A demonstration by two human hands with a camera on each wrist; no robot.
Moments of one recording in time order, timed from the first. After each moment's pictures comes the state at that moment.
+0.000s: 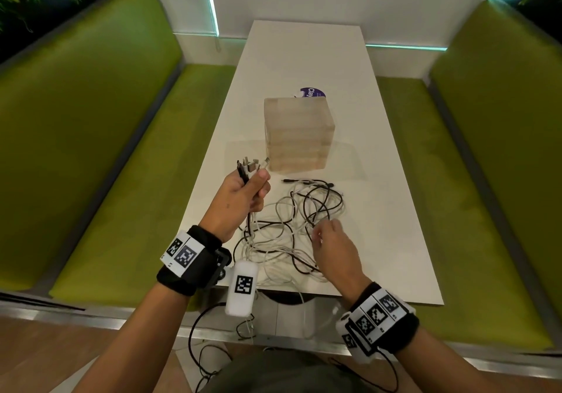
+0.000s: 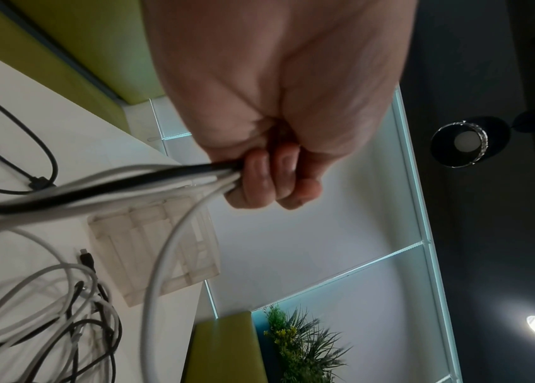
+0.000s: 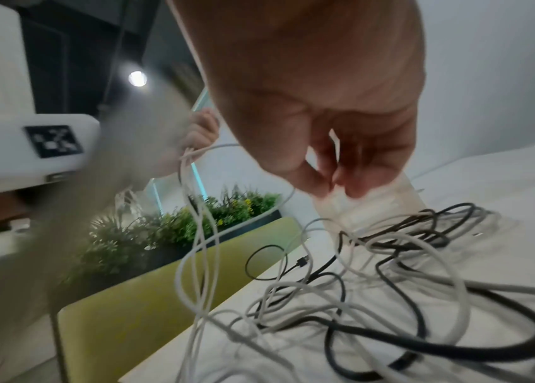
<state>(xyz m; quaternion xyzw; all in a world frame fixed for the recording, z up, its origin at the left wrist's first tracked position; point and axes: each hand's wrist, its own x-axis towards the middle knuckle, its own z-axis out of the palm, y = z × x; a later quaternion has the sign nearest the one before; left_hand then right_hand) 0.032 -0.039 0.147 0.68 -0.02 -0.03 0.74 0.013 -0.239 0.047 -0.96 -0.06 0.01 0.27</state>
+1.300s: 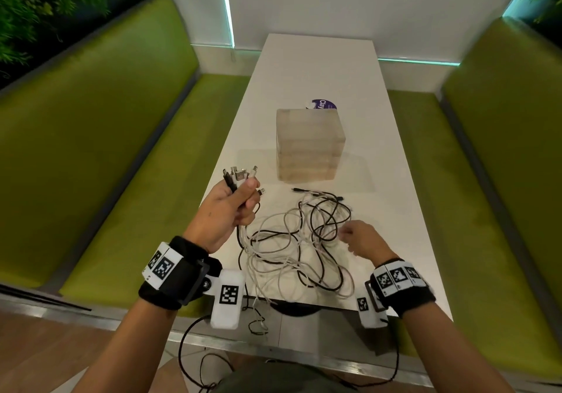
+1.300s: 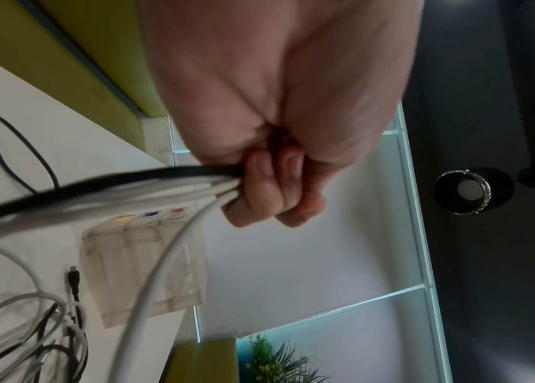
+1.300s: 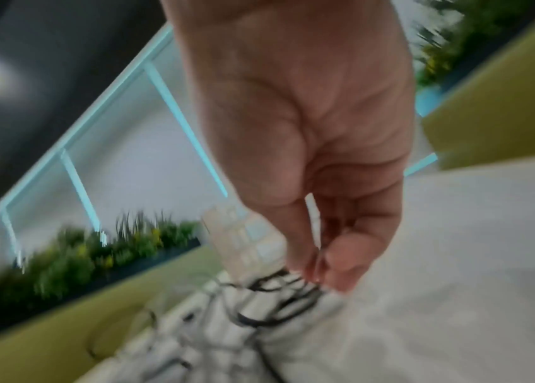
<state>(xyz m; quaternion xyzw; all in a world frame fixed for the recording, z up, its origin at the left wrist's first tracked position) 0.017 -0.013 0.160 0.61 -0.01 -0.04 0.79 0.094 -0.290 0.032 -0.92 0.00 0.23 0.31</state>
